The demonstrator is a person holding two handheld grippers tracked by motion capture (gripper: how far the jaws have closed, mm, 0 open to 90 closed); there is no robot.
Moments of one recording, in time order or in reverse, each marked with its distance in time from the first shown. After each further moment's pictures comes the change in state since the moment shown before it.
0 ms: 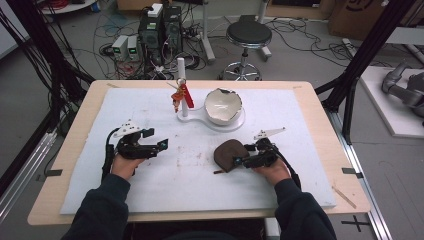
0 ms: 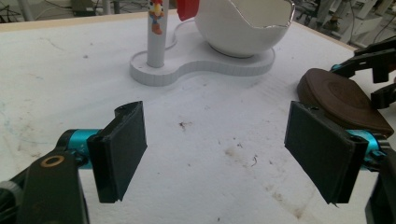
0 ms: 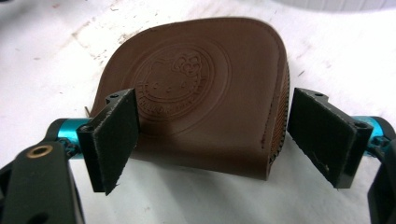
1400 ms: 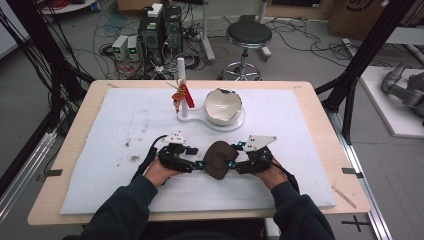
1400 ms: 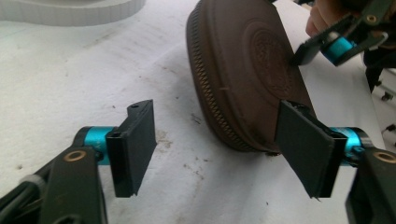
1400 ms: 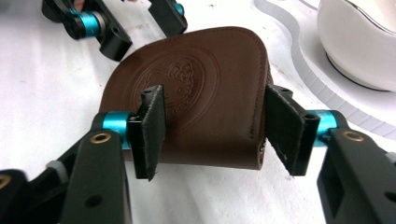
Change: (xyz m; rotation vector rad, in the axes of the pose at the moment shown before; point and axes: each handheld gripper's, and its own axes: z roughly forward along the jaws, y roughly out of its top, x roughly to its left) left arm -0.069 -0.009 0.078 0.233 -0.344 0.072; right arm 0.050 0.012 -0.006 -0.092 -0.062 -0.424
